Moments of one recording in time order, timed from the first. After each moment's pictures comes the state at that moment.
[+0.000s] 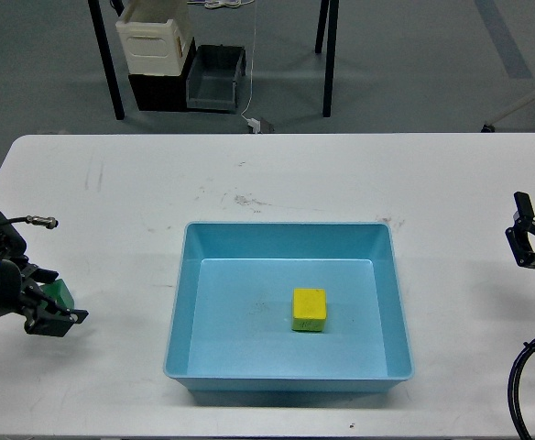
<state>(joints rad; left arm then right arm) -0.59 0.99 -0.46 -1.34 2.18 -0.49 -0.49 -0.09 -0.02 1.66 1.50 -0.90 0.25 0.20</state>
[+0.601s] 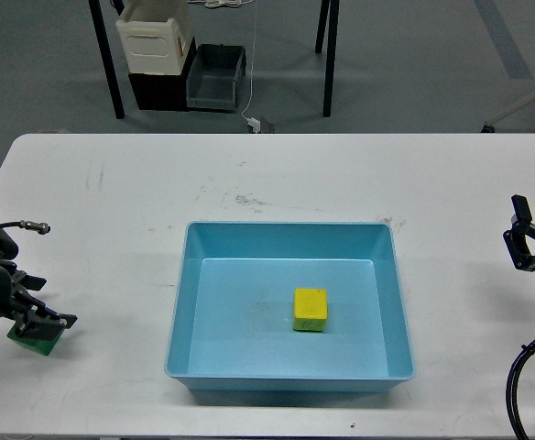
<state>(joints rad) -0.58 1.04 -0.44 -1.33 2.18 -0.49 -0.49 -0.09 -0.01 1.65 1.49 -0.90 0.25 0.20</state>
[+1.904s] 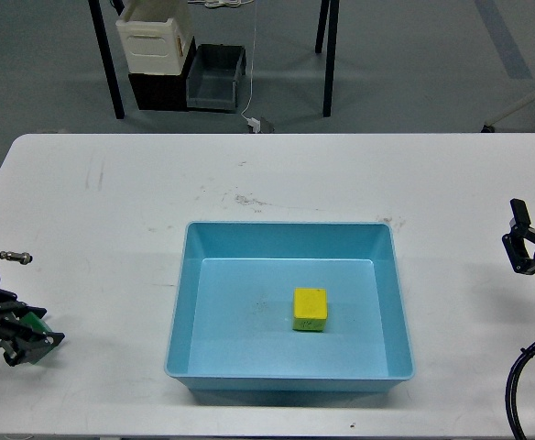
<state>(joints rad) -0.55 1.08 -0.34 -1.34 2.14 -0.29 -0.49 -0.10 -0.01 1.66 1.49 -0.90 0.25 0.20</state>
